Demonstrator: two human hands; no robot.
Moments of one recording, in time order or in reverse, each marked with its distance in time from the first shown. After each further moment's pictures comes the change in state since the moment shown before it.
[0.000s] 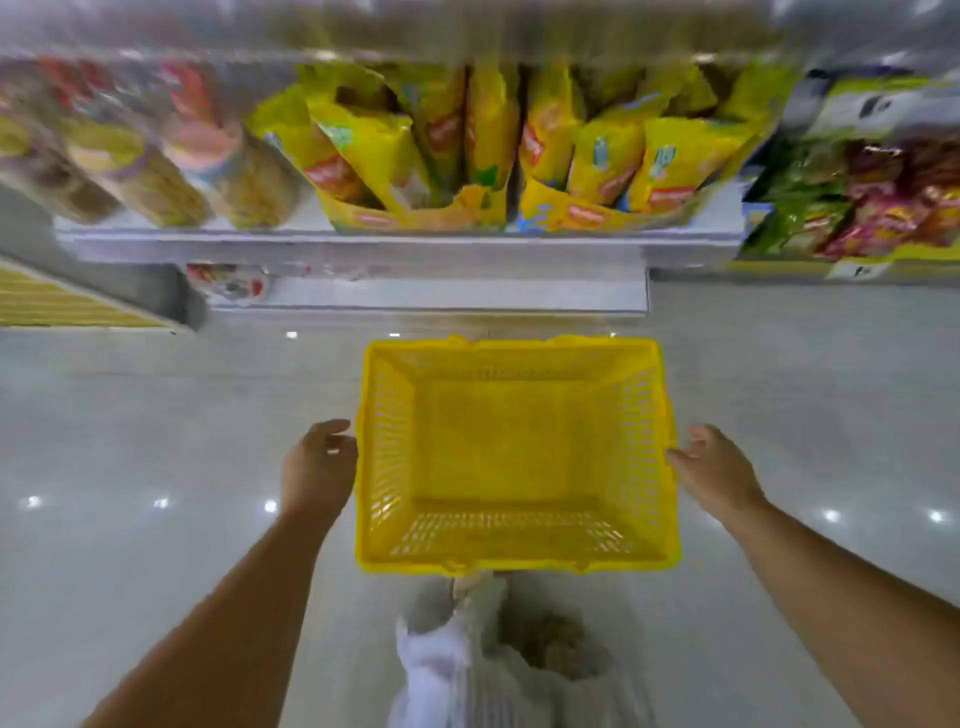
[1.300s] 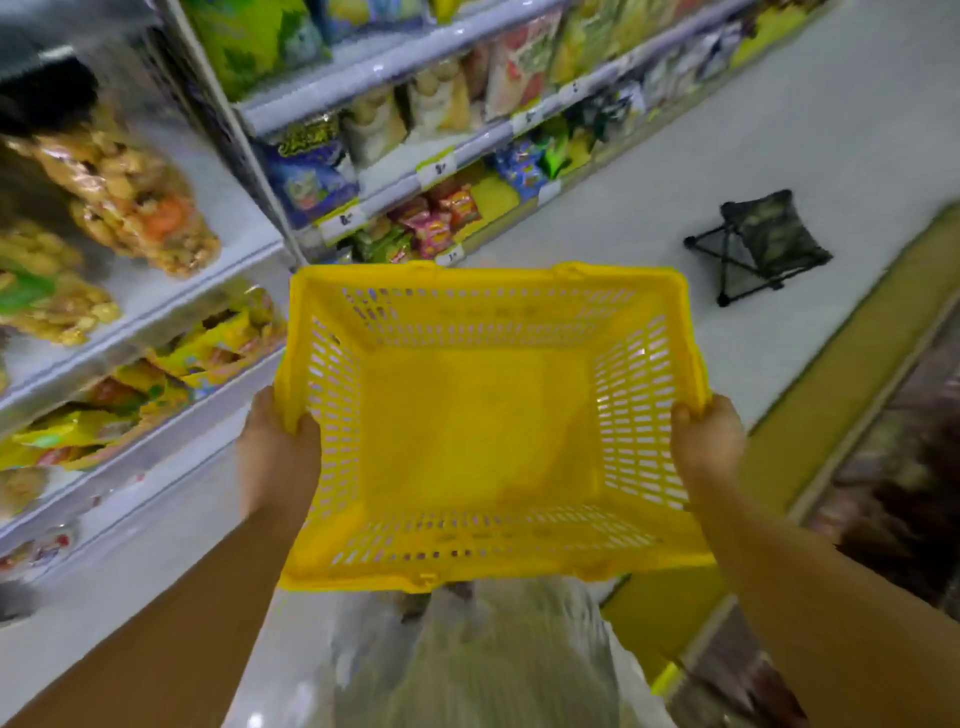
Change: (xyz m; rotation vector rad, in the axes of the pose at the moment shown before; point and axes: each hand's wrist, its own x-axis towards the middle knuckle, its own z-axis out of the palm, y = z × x) left_hand -0.303 0.286 -0.018 0.208 -0.117 0.778; right_hand -0.332 0.202 -0.304 0.489 0.820 0.634
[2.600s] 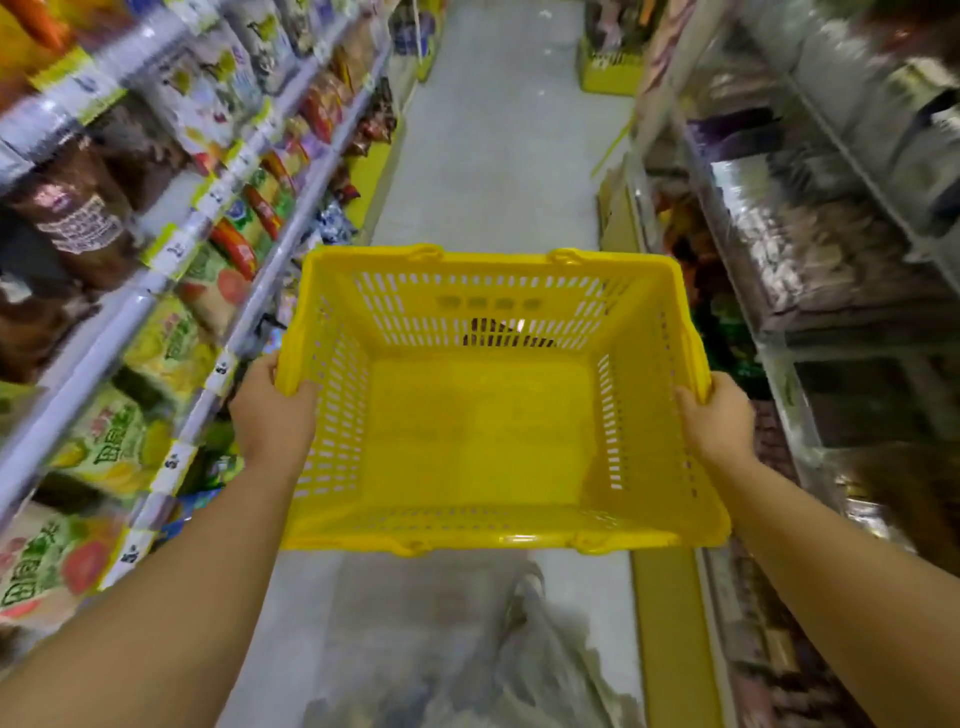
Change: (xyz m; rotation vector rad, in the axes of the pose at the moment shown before) left_hand 0.141 0.771 0.444 -0.168 -0.368 0.623; right_hand 0.594 0.073 -0.236 0.226 0.332 0.380
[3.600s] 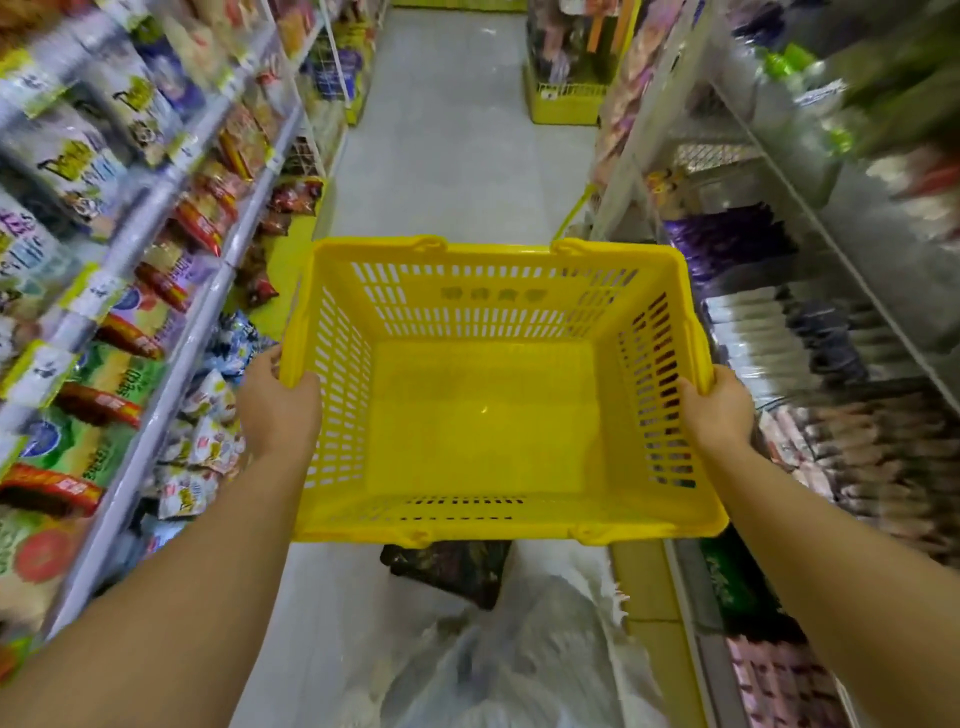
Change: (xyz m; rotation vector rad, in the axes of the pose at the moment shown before) left_hand 0.344 0.221 0.321 -0.078 -0.100 -0.017; right_hand 0.454 -0.127 0.060 0.060 0.126 0.154
